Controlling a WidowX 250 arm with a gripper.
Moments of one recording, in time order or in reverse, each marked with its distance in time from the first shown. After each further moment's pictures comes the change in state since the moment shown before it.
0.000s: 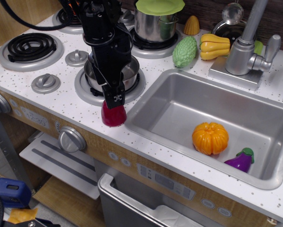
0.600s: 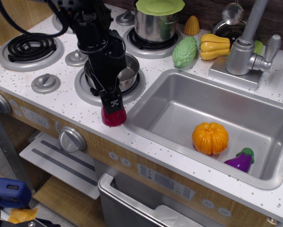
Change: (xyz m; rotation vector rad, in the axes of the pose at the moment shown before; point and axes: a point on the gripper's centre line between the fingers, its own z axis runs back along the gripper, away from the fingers) arm -0.005 0.001 -0.017 -0.042 -0.051 0.002
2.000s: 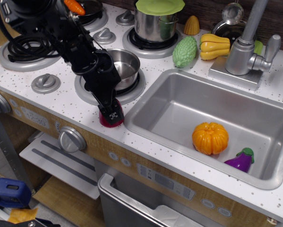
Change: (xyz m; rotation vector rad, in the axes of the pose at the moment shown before) arm -0.006 0.000 -0.027 -0.085 -0.115 0.041
